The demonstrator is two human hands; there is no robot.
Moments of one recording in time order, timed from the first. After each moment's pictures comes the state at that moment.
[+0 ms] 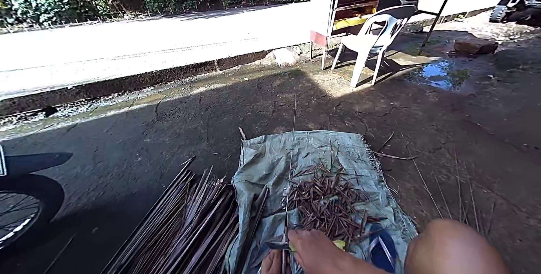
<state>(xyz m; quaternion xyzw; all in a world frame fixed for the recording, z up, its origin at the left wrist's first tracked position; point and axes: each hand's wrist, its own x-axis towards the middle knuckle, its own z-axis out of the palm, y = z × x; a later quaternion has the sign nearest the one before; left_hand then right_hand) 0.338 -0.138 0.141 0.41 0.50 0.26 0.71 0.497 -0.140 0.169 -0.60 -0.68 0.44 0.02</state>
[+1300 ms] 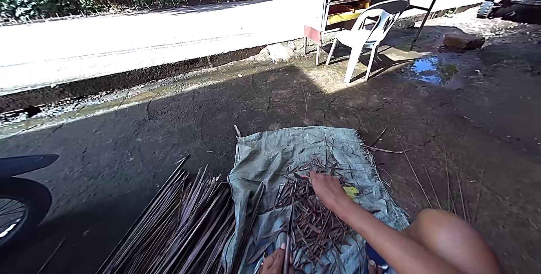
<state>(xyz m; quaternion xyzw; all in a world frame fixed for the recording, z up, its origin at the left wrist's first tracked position) 0.345 -0.136 0.144 0.39 0.48 0.19 0.76 0.568 -0.087 0.161 -0.79 -0.55 0.27 -0.03</state>
